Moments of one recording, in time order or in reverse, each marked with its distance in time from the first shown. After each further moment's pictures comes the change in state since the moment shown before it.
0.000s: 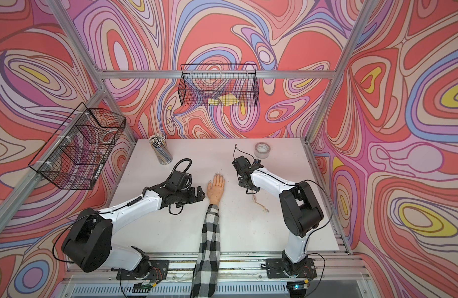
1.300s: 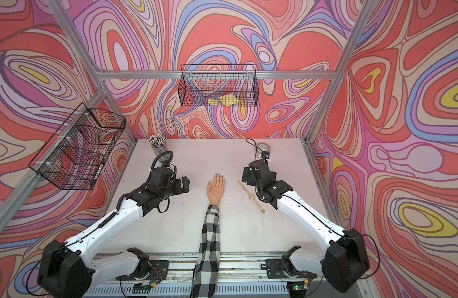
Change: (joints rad) left arm 0.072 -0.323 -0.060 0.067 -0.346 0.255; right arm 0.012 -0.598 -0.367 0.384 0.066 -0.376
